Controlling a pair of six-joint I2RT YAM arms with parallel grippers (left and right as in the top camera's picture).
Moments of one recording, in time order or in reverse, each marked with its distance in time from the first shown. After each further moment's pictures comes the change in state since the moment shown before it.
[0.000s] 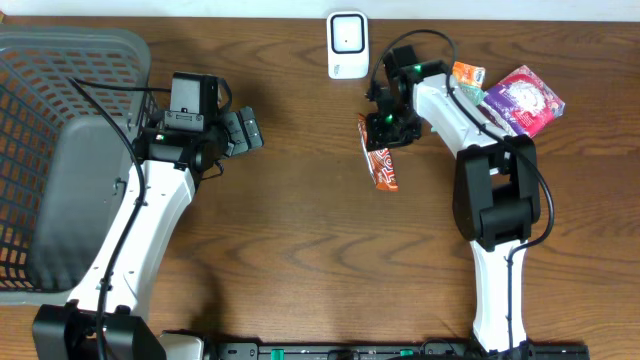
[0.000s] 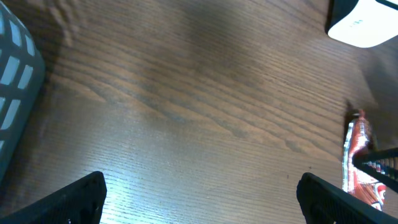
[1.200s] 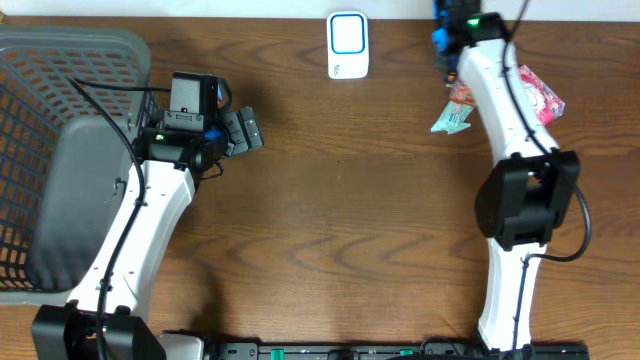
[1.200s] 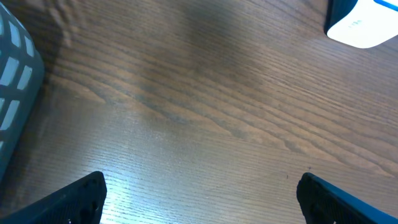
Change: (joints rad) left arm 0.000 0.000 0.001 0.001 0.000 0.000; right arm -0.148 -0.044 0.345 0.019 0.803 0.112
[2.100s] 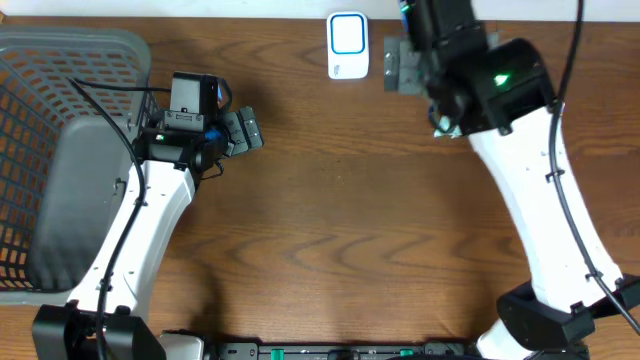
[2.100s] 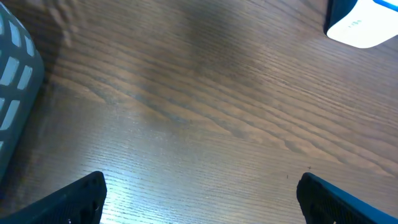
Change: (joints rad) left arm 0.000 0.000 0.000 0.000 0.000 0.000; right arm 0.344 -0.501 0.000 -0.302 -0.074 0.195
